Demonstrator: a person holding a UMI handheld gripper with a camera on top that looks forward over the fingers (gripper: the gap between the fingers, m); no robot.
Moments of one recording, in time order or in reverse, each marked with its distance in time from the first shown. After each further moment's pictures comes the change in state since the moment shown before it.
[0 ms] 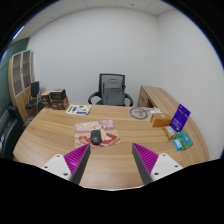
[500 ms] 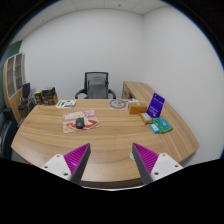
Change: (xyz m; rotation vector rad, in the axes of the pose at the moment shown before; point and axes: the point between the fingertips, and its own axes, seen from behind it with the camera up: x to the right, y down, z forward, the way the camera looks) arm 0.083 0.070 -0.118 -0.021 0.123 0.055
